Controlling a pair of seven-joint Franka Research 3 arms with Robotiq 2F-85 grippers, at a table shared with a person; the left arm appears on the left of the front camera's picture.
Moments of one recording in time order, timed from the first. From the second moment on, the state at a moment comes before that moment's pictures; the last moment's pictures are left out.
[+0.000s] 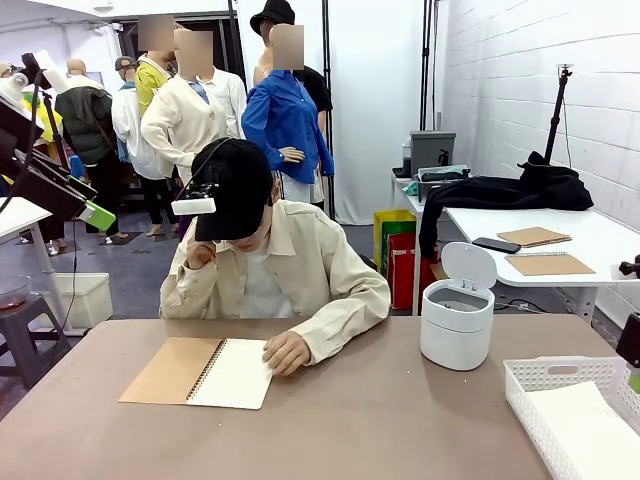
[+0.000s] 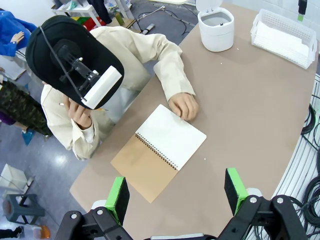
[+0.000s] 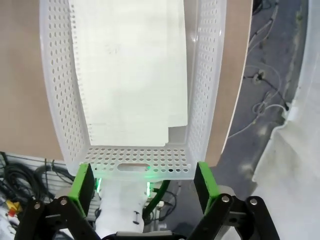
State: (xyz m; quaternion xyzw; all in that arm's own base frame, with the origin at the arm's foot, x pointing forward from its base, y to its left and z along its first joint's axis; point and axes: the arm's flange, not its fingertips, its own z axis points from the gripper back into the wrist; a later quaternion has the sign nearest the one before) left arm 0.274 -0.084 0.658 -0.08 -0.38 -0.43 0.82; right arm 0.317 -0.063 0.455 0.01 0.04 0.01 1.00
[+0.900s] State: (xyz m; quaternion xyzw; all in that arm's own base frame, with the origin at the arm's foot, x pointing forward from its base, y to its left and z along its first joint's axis) left arm 0.274 -0.084 0.658 -0.08 -0.38 -0.43 0.82; right arm 0.297 0.029 0.534 -0.04 -0.10 0.21 0.97
